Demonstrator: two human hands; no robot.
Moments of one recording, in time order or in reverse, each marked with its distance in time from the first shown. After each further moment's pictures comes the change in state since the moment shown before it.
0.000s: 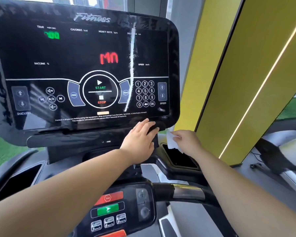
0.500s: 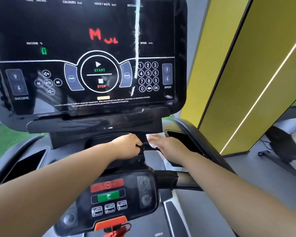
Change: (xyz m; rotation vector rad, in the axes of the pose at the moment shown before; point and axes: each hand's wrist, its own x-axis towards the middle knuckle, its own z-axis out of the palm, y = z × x) left_hand -0.024 -0.026 0.016 -0.225 -0.555 -0.281; right_hand -0.026 -0.005 0.067 -0.100 -0.401 -0.321
